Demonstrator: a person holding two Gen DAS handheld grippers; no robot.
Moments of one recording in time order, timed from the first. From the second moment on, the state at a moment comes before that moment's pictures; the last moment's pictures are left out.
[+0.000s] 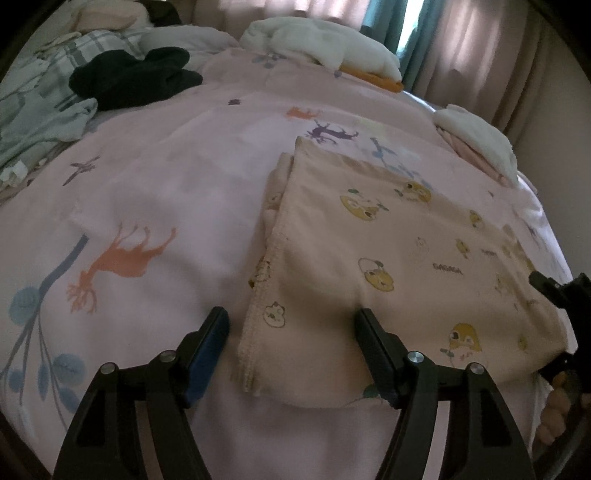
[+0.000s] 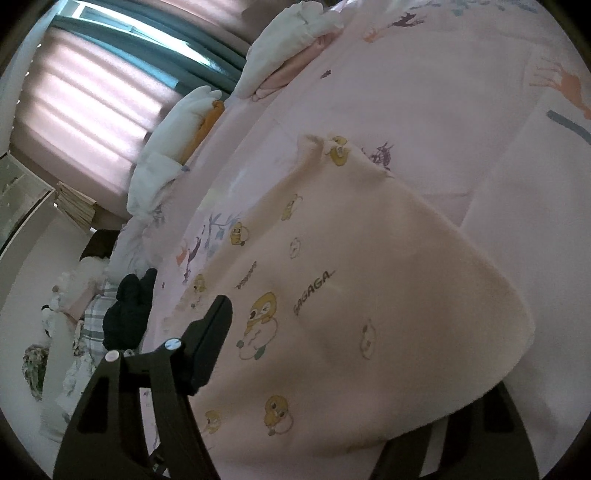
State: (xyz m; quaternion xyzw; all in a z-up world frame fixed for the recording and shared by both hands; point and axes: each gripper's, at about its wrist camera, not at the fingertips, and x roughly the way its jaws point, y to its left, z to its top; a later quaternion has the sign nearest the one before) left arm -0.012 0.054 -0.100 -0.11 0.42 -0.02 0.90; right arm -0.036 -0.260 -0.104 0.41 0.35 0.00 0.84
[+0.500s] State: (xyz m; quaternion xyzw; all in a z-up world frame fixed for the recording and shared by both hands) left arm -0.019 0.067 -0.098 -0.14 0.42 -0.03 0.89; right arm -0.042 -0.278 -0.123 0.42 0.33 -0.02 0.84
